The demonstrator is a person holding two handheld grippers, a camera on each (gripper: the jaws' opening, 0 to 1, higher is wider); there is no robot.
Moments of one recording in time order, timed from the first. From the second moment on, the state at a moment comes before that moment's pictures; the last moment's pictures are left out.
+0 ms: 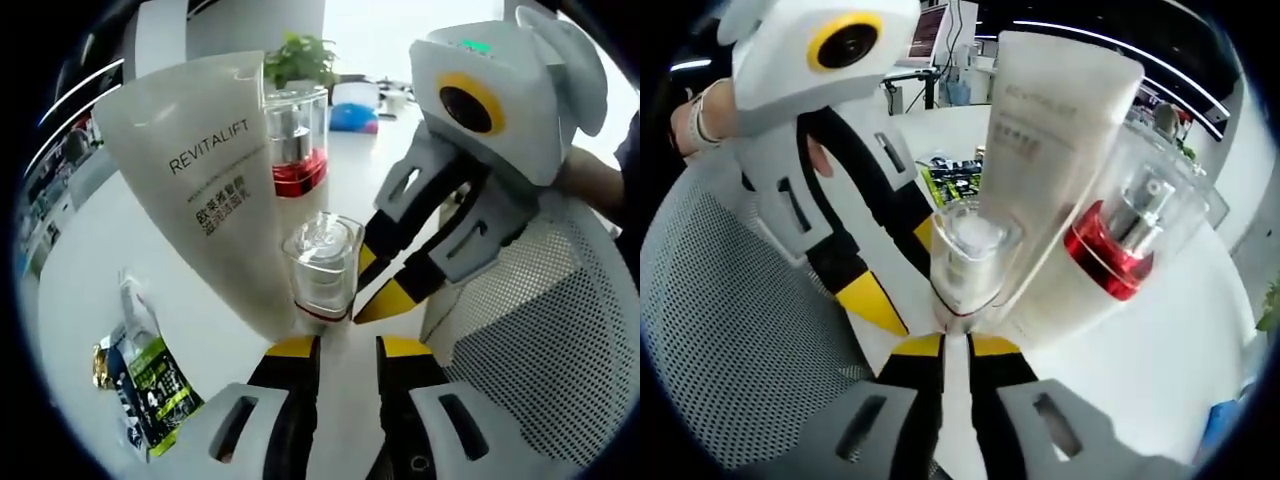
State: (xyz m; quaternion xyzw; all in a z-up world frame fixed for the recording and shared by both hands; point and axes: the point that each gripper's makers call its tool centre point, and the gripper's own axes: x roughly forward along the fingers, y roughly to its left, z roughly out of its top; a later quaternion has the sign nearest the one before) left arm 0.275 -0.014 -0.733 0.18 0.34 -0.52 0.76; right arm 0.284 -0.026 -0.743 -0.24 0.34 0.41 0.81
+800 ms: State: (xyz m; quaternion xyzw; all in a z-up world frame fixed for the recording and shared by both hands) left arm 0.280 -0.016 -0.733 0.18 0.34 -0.52 0.76; right arm 0.289 -0.027 -0.743 -0.25 0.33 0.41 0.81
